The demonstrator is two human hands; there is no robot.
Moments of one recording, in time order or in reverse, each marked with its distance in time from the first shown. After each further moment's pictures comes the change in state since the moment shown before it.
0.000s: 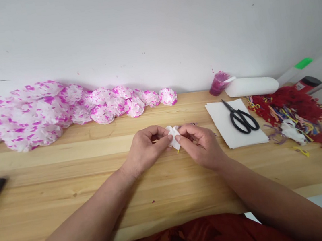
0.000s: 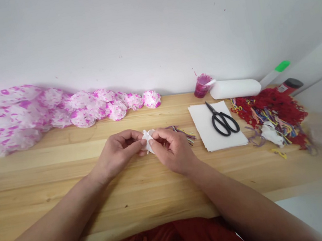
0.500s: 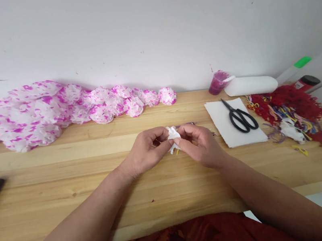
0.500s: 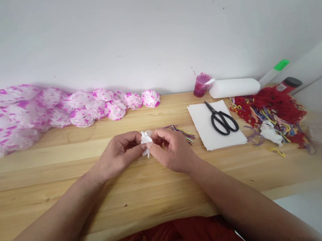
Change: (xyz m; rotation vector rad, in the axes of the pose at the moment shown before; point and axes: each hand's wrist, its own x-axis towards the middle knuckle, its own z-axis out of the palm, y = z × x) left_hand -0.003 0.002 -0.006 0.240 -0.150 0.146; right_hand 0.001 0.000 -0.004 0.098 -0.111 0.083
